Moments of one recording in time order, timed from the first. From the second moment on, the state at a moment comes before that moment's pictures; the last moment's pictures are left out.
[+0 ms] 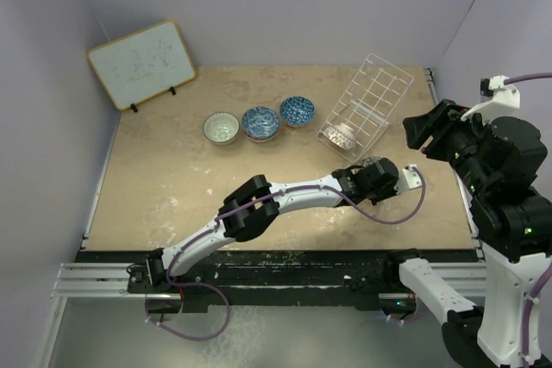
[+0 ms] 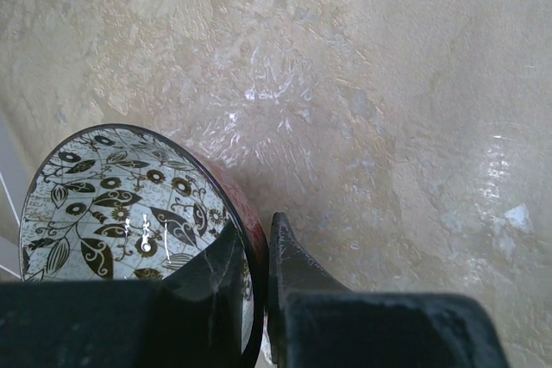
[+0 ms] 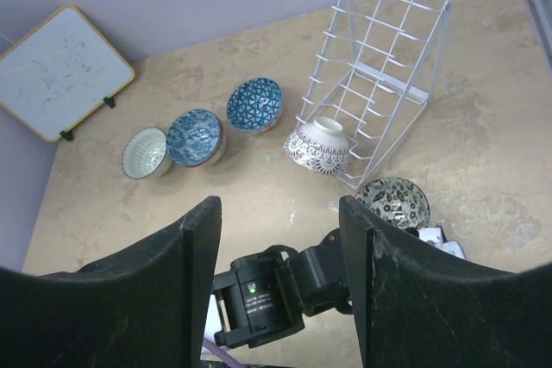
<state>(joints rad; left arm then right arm) -1.20 2.55 2.16 -0.21 -0.06 0.23 0.15 0.87 1.65 -1.04 0.06 0.37</state>
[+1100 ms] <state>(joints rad) -0.94 2.08 1.45 0.86 0.09 -0.96 0.15 0.86 1.65 -1.05 0.06 0.36</state>
